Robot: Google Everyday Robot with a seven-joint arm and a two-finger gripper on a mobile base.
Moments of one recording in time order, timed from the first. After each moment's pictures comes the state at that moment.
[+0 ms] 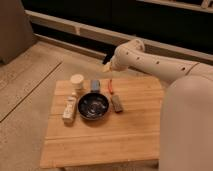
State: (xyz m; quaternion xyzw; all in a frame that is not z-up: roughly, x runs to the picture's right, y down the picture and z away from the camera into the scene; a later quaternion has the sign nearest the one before) arm 0.054 -0.105 0.862 -0.15 -0.02 0.70 0.69
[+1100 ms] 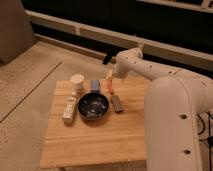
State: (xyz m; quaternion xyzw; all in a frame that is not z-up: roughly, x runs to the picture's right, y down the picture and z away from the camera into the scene) arm 0.058 -0.051 0.942 -0.21 0.06 0.72 0.66
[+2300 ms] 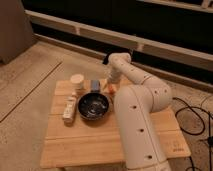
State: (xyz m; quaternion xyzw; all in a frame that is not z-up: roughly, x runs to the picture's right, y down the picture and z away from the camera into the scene) arm 0.045 -0.007 1.014 -0.30 0.17 0.67 0.66
